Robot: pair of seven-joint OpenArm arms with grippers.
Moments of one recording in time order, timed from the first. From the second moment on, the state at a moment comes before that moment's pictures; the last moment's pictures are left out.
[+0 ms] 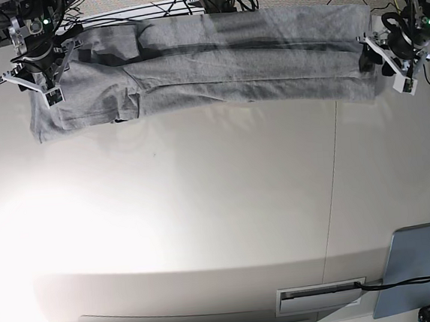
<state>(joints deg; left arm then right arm) 28.3 -30.0 -20.1 96.0 -34.1 -22.6 44.1 -37.1 24.6 9.6 119.4 -8.9 5.3 -55.4</state>
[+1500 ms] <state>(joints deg) 20.9 -31.2 -20.3 93.8 -35.4 -18.8 54.2 -34.7 24.7 9.6 119.4 -8.9 2.4 -46.8</state>
